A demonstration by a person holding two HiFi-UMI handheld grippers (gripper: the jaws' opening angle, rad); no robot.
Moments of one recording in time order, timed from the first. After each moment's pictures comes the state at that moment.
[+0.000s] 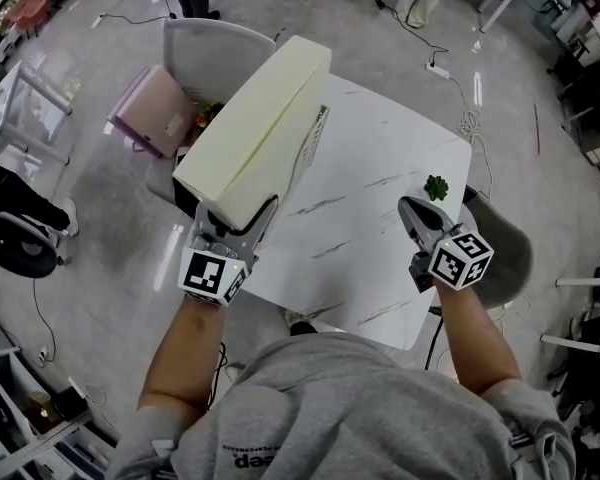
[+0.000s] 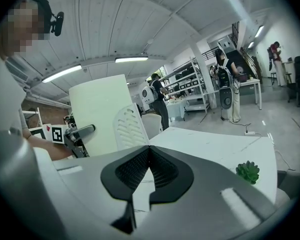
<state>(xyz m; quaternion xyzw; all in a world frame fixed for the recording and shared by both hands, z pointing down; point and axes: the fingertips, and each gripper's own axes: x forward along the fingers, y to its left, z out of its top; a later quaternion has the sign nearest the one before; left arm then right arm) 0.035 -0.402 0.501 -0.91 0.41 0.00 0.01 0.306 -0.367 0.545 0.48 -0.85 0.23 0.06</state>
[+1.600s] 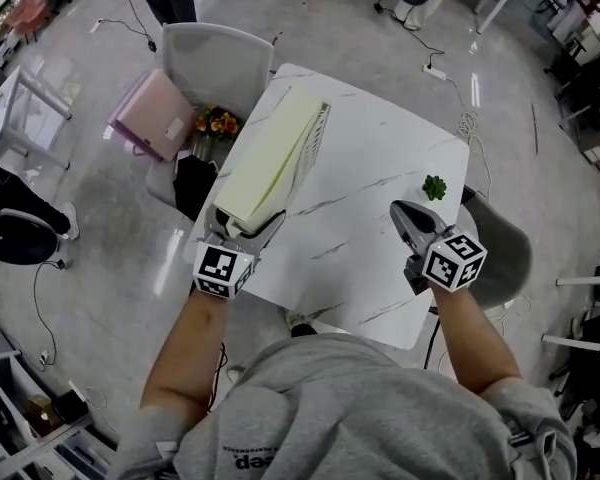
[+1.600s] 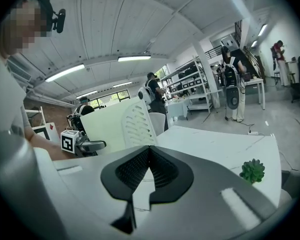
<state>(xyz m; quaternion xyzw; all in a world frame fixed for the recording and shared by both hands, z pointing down) 0.044 -0.403 0.575 -0.91 0.40 -0.08 -0.03 0.295 -0.359 0.545 0.46 -0.85 0.23 0.07</state>
